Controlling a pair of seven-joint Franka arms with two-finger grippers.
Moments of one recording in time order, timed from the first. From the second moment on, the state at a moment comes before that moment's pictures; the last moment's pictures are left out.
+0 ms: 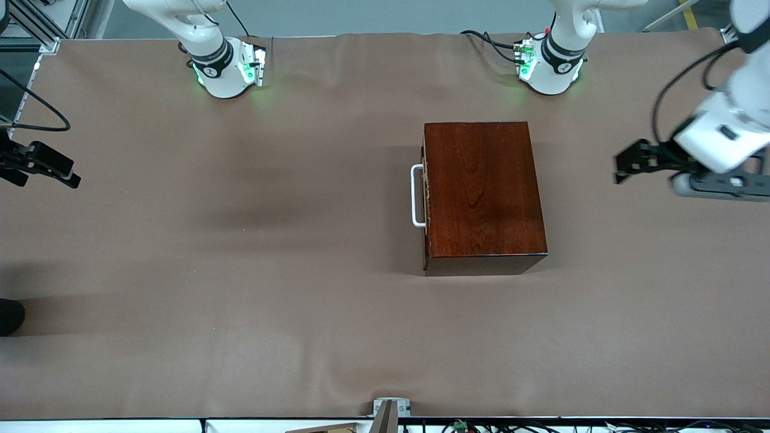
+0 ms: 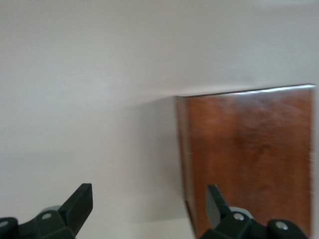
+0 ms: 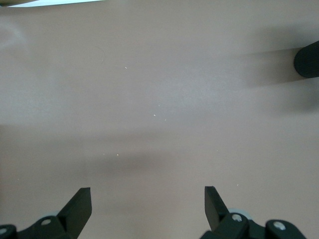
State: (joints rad) left arm -0.13 0.10 -0.07 -1.47 -0.05 1.59 -0.10; right arm 0.00 0.03 -0.07 -1.54 0.03 1.64 -0.01
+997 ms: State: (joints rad) left arm -0.65 0.48 -0.27 -1.34 0.08 1.78 -0.82; right arm -0.01 0.03 -0.07 -1.48 0.03 1.62 -0.01
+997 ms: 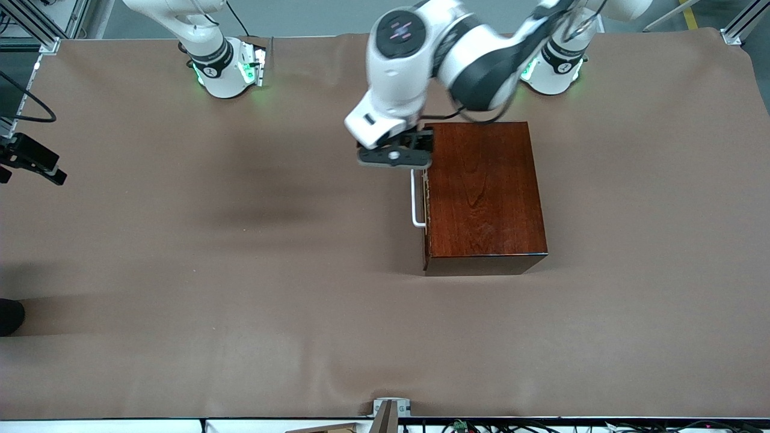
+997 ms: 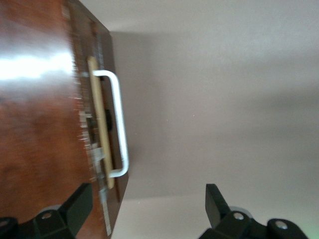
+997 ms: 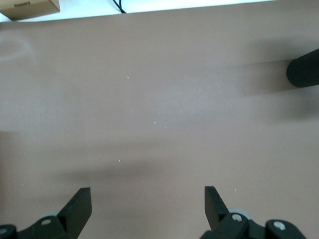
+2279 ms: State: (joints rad) left arm -0.71 0.71 -0.23 -1.33 0.31 1.81 -1.05; right arm -0.02 0.03 -0.07 -1.46 0.03 1.56 -0.01
